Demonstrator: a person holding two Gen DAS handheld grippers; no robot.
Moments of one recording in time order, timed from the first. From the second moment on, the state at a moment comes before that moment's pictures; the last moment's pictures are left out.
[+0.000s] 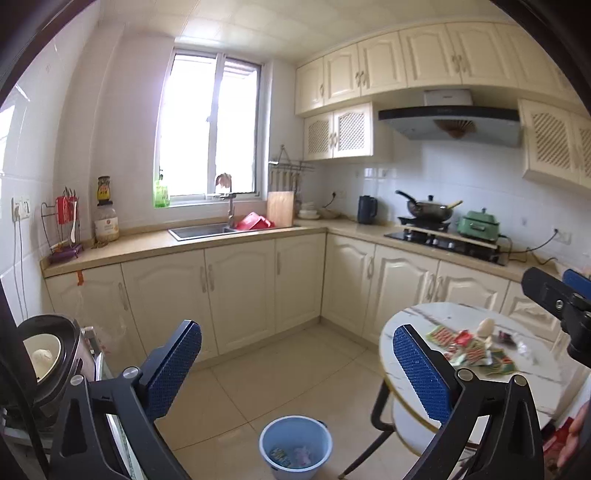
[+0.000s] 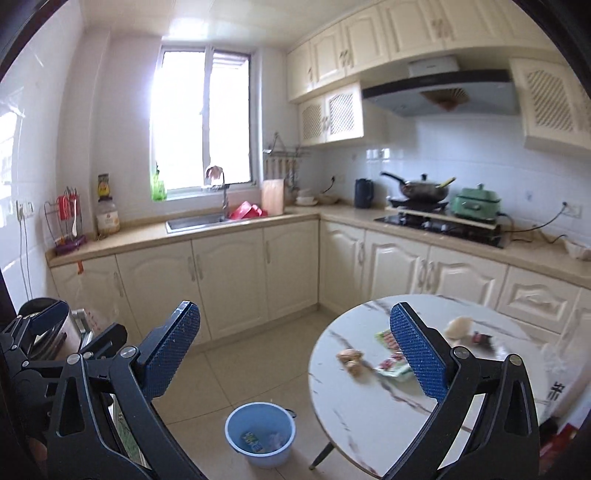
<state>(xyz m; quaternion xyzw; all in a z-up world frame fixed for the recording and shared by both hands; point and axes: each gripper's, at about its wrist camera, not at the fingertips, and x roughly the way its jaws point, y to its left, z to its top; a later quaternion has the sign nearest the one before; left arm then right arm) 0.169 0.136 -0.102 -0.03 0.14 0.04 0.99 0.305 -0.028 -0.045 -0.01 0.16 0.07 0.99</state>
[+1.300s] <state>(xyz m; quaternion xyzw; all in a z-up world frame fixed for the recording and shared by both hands) -0.017 0.085 -0.047 0.00 0.06 -0.03 1.00 0.157 -0.146 0.016 0.01 0.09 -0.04 0.99</state>
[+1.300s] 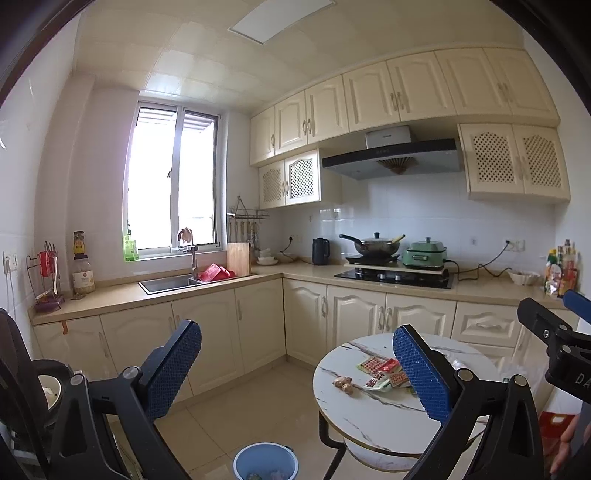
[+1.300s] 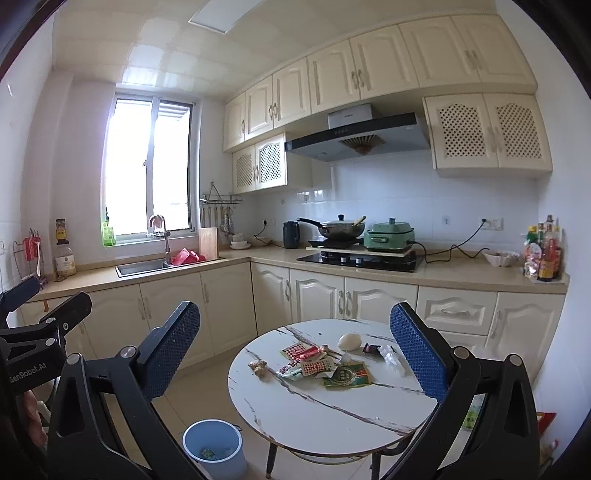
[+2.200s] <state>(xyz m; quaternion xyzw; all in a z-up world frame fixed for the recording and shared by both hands) 0.268 -0.004 -0.095 0.02 0.25 -0.09 0.96 0.281 -0.280 -0.124 0.07 0.27 -0.13 0.95</state>
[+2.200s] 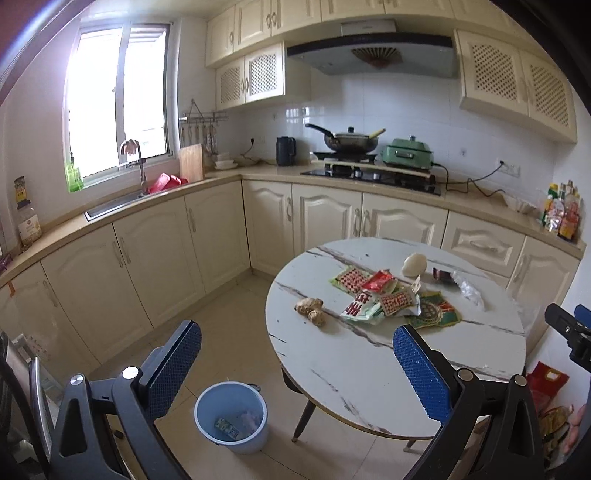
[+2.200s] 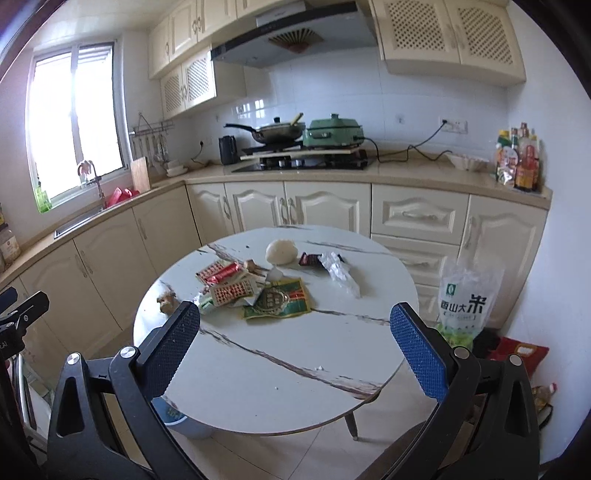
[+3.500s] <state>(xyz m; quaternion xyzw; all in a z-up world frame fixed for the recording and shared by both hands) 0.661 -0.070 -0.234 0.04 0.40 -0.12 0.91 0.528 -0.440 -0.270 0.06 0.46 -0.10 0.88</state>
